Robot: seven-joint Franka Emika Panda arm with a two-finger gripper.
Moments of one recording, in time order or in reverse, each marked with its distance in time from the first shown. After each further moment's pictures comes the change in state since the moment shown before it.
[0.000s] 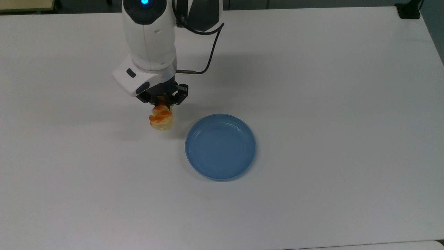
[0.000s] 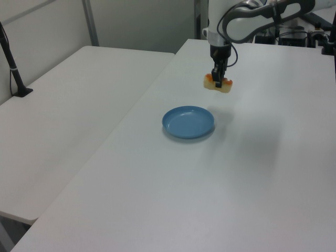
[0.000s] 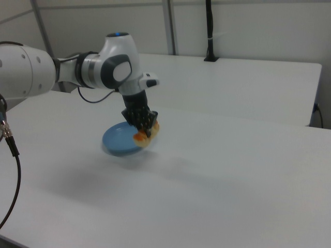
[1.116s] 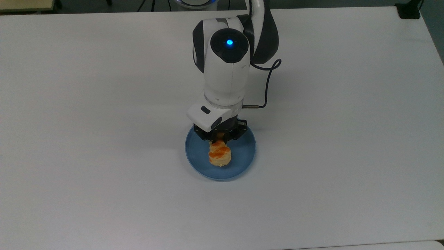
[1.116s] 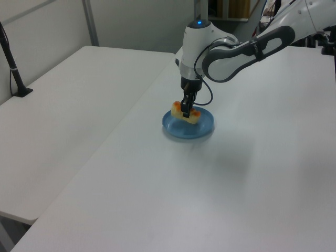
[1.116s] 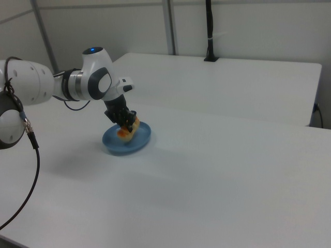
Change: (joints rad) arm 0.175 0.217 0.020 0.135 0.000 0.215 0.152
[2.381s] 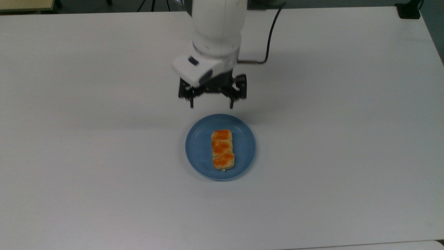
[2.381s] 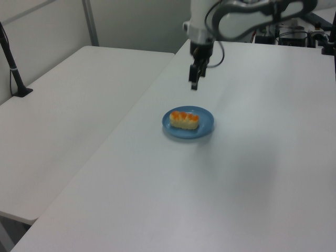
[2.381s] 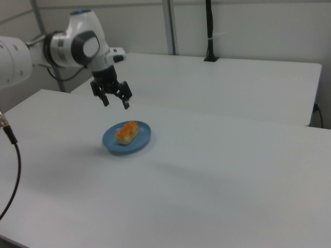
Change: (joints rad) arm -0.028 -0.206 0.011 0.030 0.000 -0.294 -0.004
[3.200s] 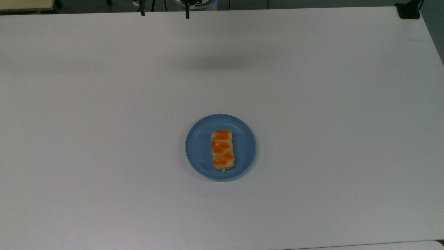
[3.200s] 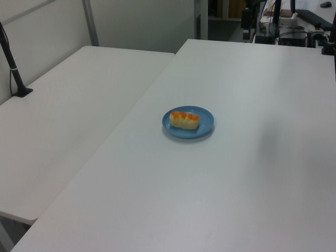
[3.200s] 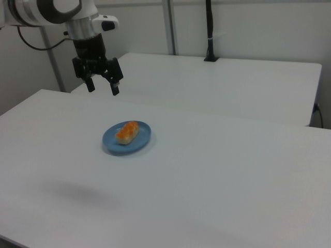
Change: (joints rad) arm -0.130 -0.371 -0.003 -0.123 0.000 -0.347 -0.123
